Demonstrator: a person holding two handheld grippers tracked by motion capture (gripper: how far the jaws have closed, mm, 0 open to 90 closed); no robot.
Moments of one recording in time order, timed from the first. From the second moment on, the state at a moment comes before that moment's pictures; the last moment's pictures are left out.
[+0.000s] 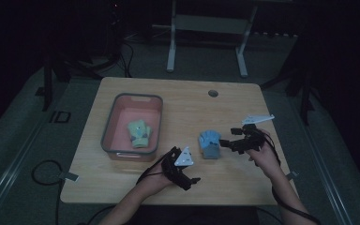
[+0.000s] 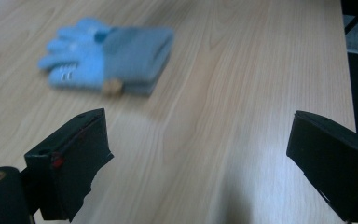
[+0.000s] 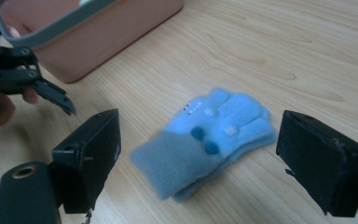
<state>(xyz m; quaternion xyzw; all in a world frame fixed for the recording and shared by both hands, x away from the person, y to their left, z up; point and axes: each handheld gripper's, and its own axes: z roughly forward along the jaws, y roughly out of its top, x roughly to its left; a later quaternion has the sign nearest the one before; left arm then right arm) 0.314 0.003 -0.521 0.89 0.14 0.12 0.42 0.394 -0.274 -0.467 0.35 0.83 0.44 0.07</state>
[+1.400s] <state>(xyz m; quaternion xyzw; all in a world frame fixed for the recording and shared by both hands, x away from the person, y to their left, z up) 0.381 -0.068 -0.543 0.93 0.07 0.17 0.33 0.445 -0.235 -0.538 0.44 0.84 0.32 0.04</state>
